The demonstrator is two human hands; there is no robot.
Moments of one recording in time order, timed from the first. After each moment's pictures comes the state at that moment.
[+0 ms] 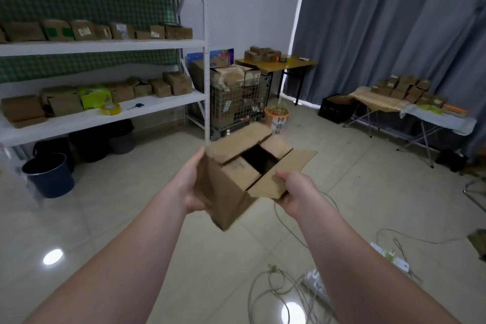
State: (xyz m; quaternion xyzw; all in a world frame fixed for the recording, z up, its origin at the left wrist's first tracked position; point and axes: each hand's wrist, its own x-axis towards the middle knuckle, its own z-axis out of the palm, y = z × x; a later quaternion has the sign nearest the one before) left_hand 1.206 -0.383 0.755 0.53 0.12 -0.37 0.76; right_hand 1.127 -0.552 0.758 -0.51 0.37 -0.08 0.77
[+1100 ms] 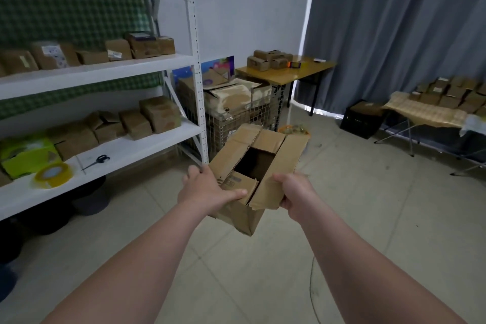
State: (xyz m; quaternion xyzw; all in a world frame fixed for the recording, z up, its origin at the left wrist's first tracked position) left_hand 1.822 -0.602 0.729 0.96 -0.11 -0.08 0.22; right_hand 1.743 -0.757 0.746 -0.58 0.36 -0.10 0.73
